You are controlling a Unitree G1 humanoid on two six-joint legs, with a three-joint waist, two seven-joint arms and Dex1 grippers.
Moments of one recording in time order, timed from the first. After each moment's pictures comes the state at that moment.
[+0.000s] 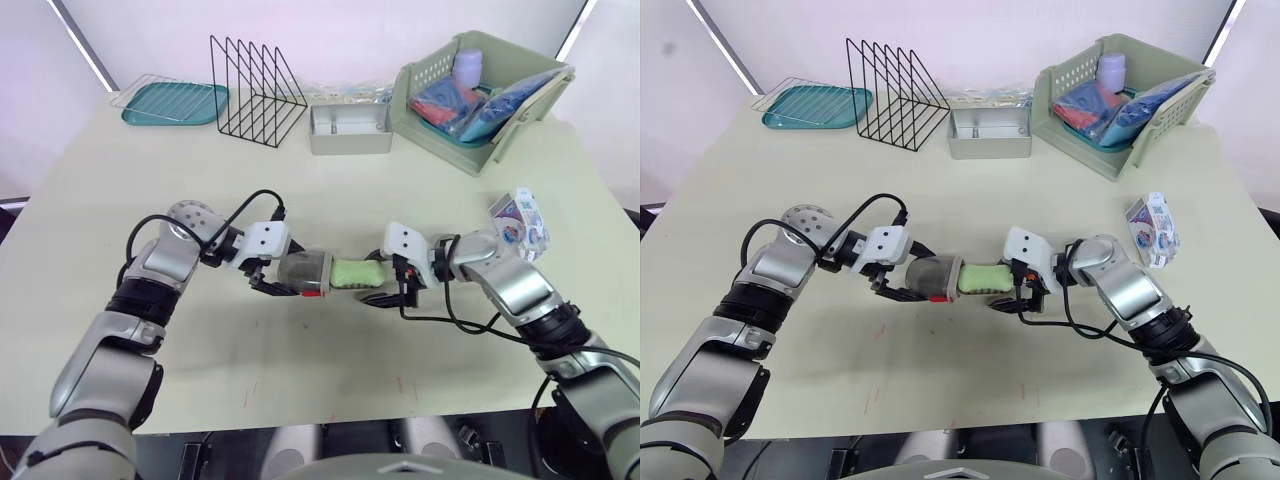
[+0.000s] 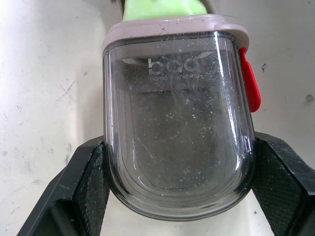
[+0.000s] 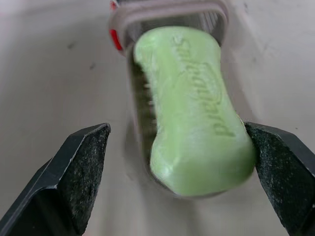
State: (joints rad) left arm -0.70 0.73 -0.31 0.45 -0.04 -0.11 -1.51; right arm -0.61 -0.51 0.45 -0.01 0.16 0.58 1.06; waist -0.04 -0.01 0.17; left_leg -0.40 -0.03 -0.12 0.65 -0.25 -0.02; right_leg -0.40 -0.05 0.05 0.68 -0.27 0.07
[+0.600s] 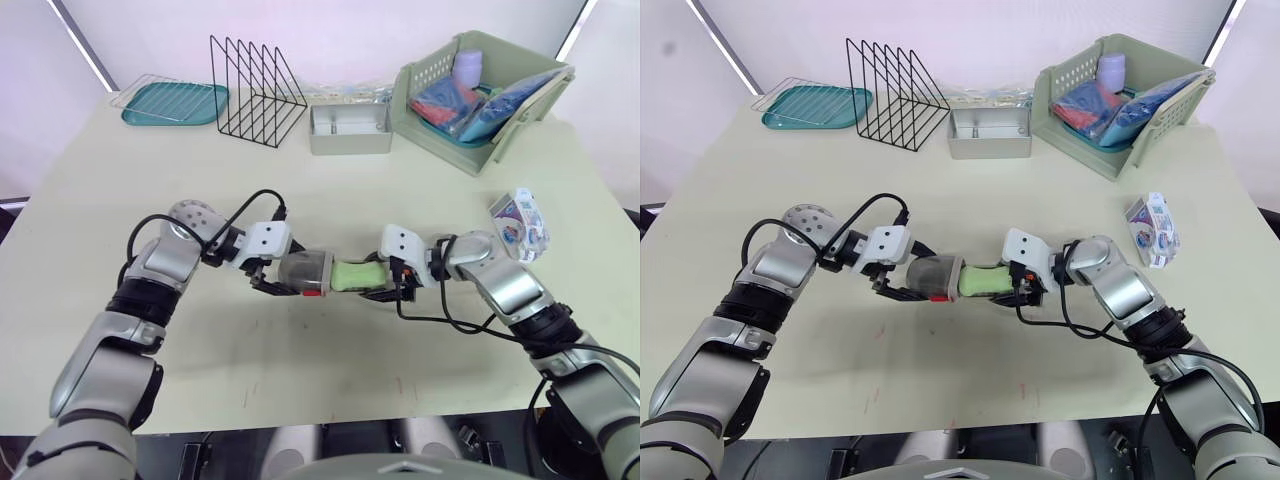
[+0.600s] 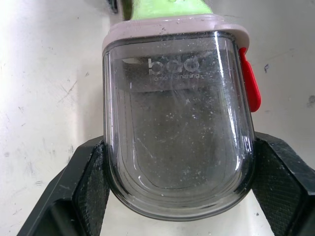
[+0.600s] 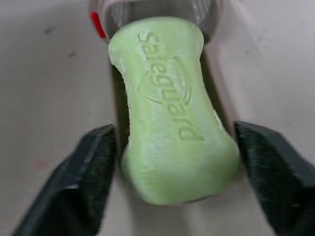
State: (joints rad) left arm -0.70 0.73 -0.31 0.42 -0.03 -0.09 -1.50; right arm -0.62 -0.50 0.45 0.03 0.10 0.49 1.08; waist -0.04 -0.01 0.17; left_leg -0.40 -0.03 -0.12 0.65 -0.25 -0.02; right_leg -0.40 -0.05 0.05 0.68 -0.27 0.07
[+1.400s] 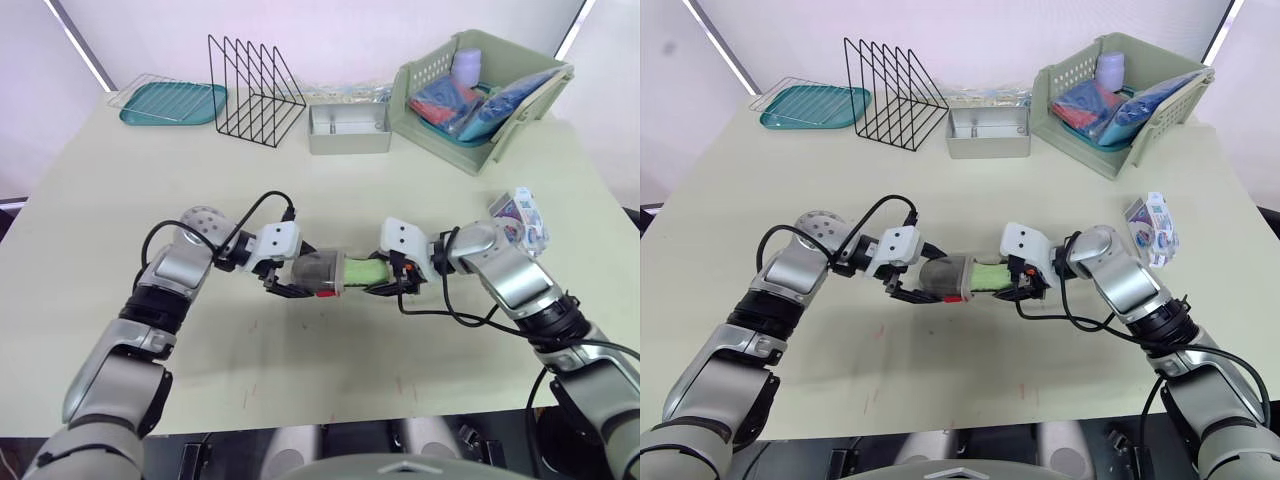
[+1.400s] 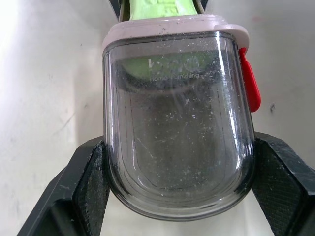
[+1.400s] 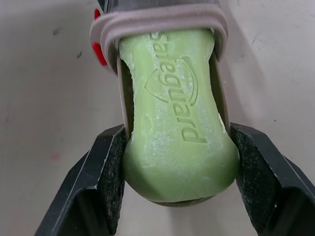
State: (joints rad) left arm -0.67 0.67 -0.30 0.36 -0.05 -0.02 -1.46; right arm -0.67 -0.53 0.46 -0.06 0.10 0.66 1.11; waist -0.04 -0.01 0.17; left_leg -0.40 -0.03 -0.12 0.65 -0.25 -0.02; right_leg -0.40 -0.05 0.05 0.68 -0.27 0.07
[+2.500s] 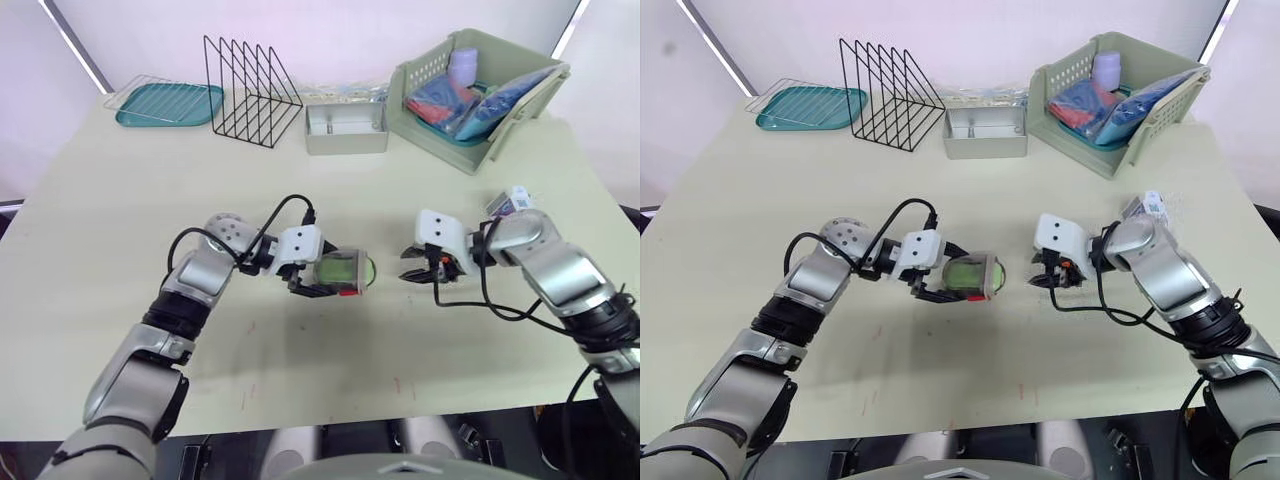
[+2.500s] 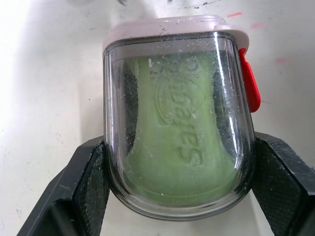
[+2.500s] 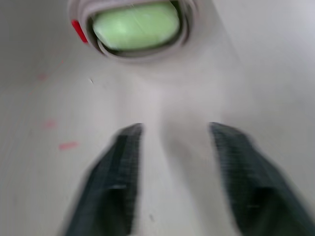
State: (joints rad) left arm -0.64 0.60 -0.32 0.29 -0.03 -0.03 -1.36; right arm -0.63 -0.68 0.41 -0.15 0.12 0.64 1.11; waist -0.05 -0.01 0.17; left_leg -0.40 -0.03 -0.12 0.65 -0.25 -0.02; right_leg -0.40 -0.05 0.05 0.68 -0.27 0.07
